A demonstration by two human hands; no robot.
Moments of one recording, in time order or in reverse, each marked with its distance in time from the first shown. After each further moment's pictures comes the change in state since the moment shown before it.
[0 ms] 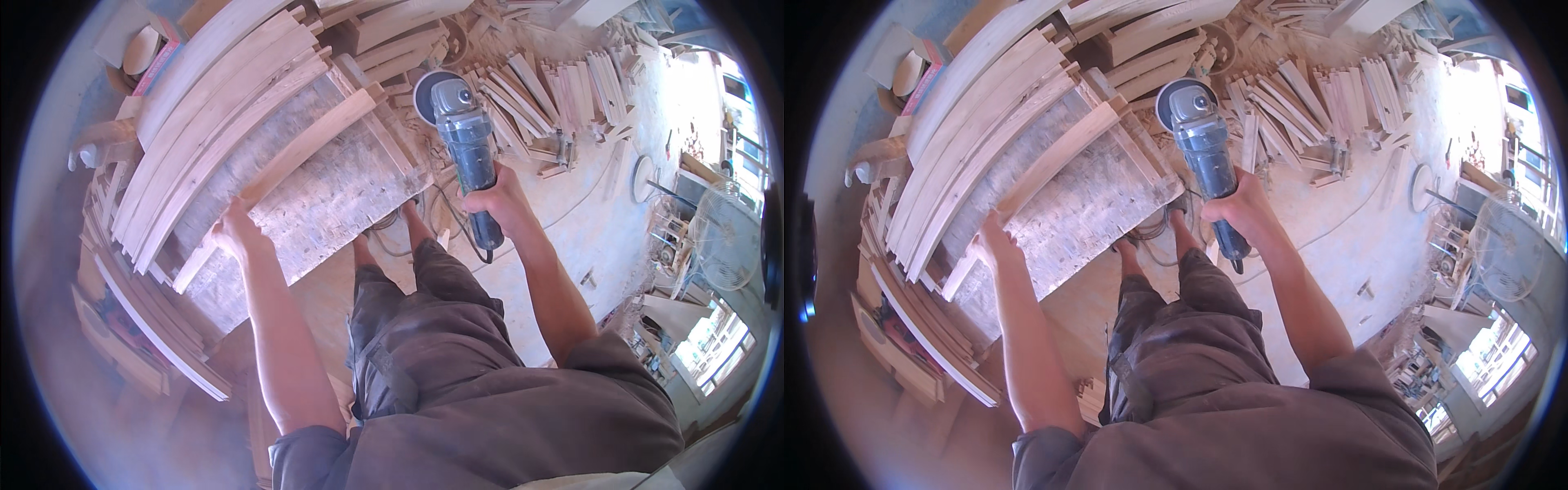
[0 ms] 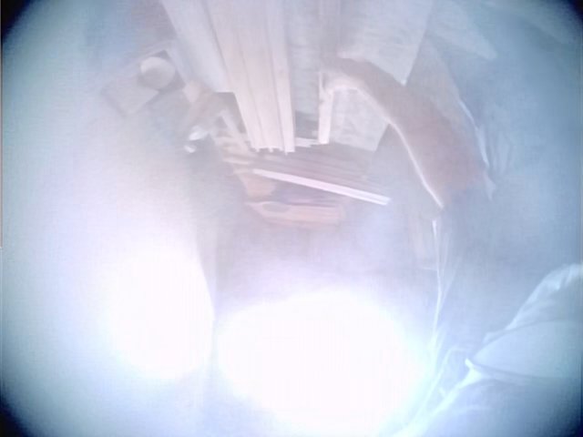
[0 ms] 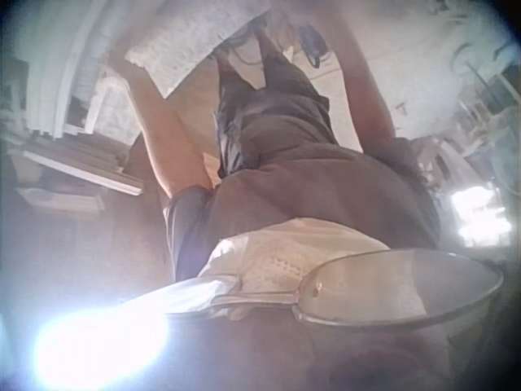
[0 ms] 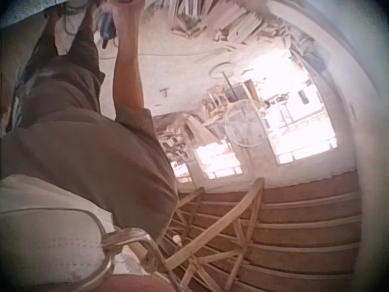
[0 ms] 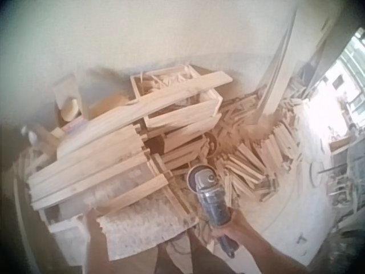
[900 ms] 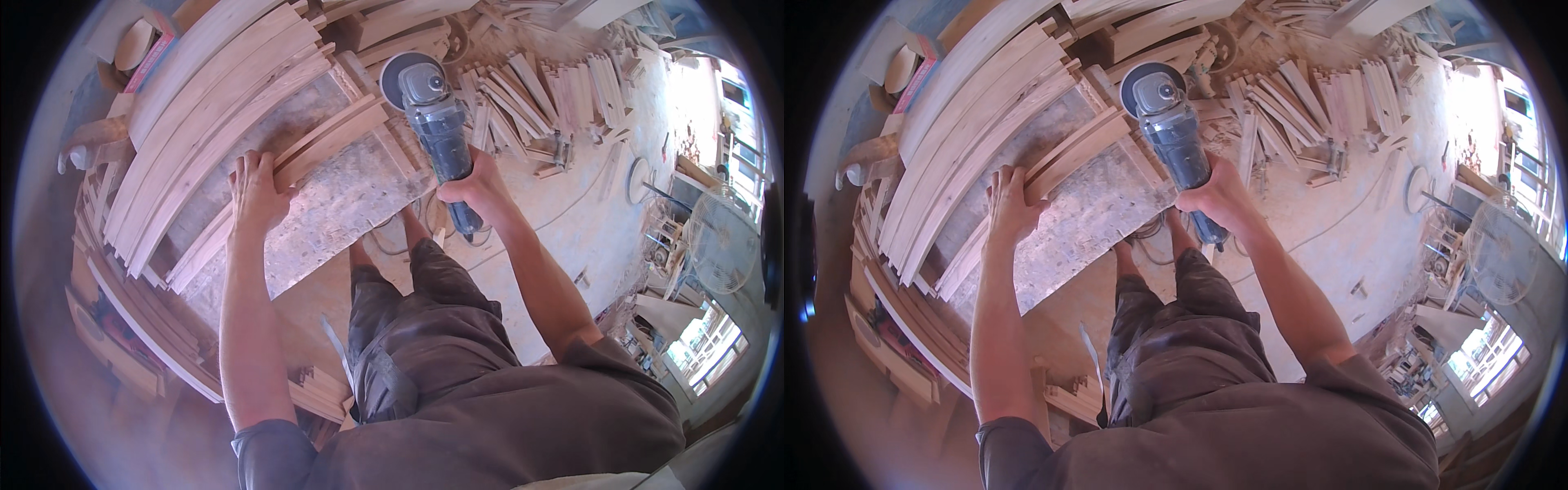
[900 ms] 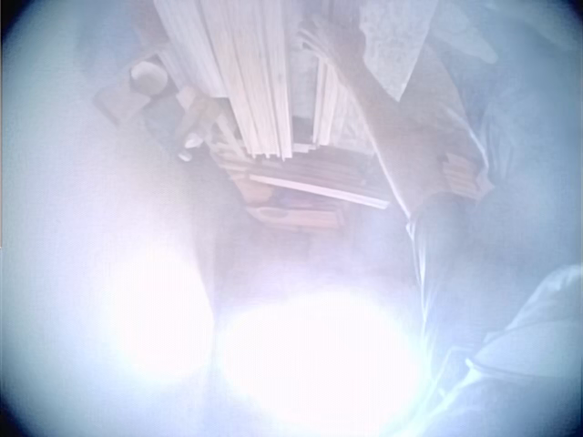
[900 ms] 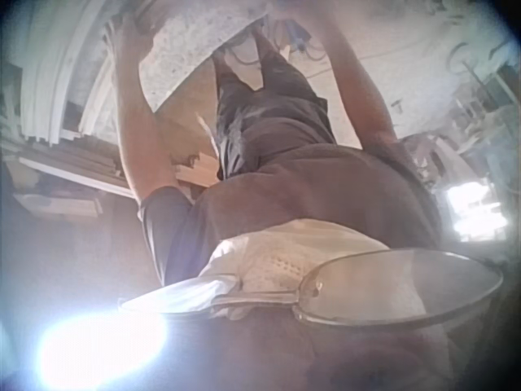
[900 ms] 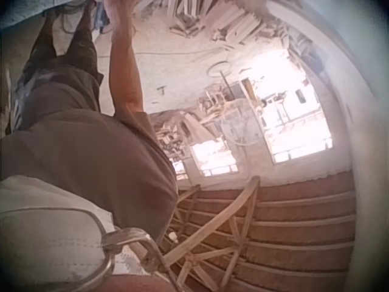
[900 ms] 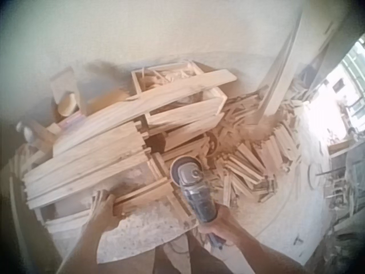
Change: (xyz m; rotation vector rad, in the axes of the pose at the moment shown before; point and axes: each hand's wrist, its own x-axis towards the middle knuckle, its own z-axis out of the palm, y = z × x) left_hand -0.021 0.049 0.043 1.334 -0.678 0.969; right_hand 0.033 -0.016 0.031 -0.074 -0.070 -0.075
